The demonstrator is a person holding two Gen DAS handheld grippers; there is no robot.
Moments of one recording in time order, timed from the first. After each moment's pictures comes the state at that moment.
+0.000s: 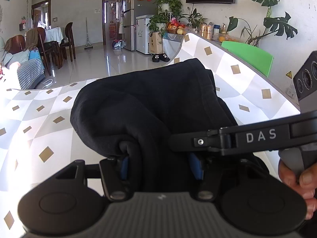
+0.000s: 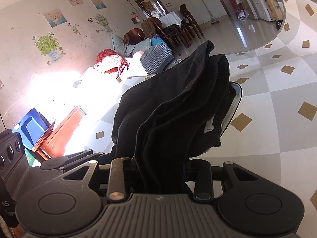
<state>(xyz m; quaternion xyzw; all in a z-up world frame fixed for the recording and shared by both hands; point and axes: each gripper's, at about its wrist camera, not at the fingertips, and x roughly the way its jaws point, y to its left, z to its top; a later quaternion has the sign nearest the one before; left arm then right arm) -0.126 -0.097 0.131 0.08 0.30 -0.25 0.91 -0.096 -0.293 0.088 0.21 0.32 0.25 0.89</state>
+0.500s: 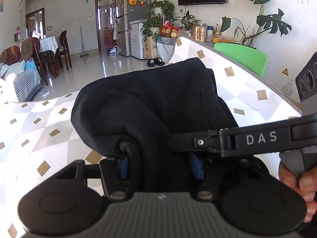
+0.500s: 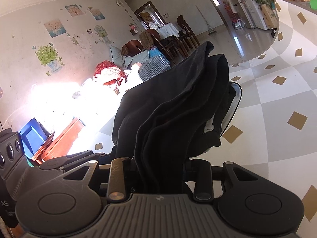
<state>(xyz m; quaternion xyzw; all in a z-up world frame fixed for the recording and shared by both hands) -0.124 -0.125 0.145 0.10 0.29 -0.27 0.91 -0.104 -0.316 0.097 0.21 0.29 0.23 0.90</state>
